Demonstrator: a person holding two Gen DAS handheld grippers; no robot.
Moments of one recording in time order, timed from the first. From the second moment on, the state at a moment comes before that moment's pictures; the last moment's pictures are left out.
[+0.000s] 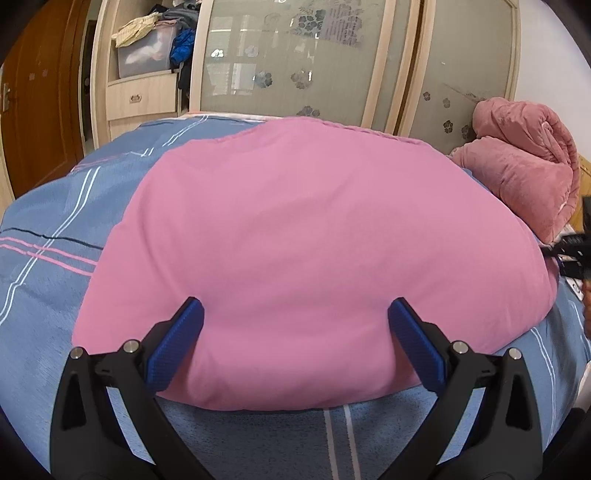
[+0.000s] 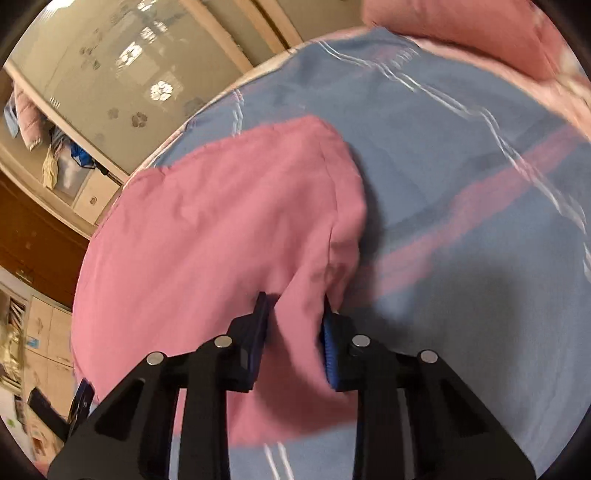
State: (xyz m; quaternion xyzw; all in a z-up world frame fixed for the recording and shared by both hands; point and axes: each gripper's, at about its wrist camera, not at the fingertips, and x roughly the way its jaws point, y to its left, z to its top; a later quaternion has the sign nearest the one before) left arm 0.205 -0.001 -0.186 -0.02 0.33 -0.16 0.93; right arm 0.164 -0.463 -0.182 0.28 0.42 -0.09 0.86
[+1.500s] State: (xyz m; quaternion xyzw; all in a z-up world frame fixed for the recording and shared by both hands) left arm 0.225 0.071 -0.179 -0.11 0.34 -0.06 0.93; right arm 0.165 -0.449 -0.166 0.17 0.40 -0.26 0.86
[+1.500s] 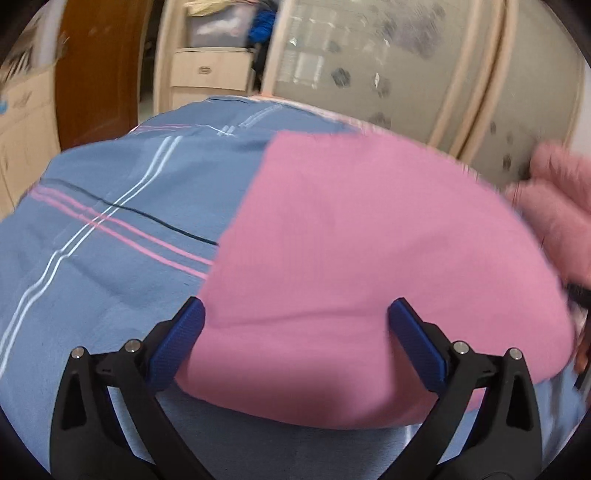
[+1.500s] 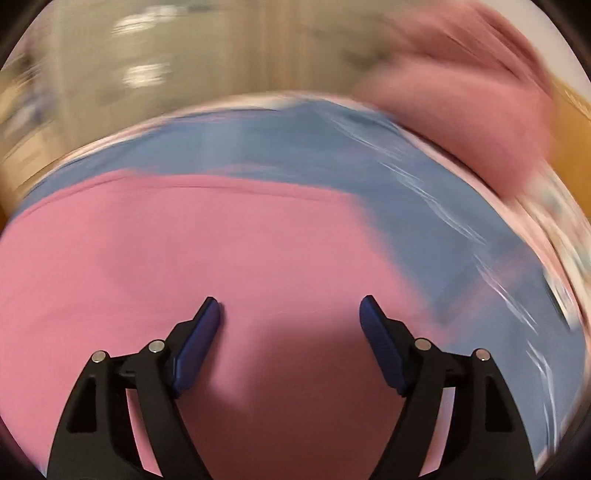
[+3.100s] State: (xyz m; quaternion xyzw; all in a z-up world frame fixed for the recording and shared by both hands) left arm -0.076 -0.064 -0.047 0.07 0.29 -0.08 0.95; right arm -0.107 -0.243 -0.052 0.03 0.25 -0.16 0.96
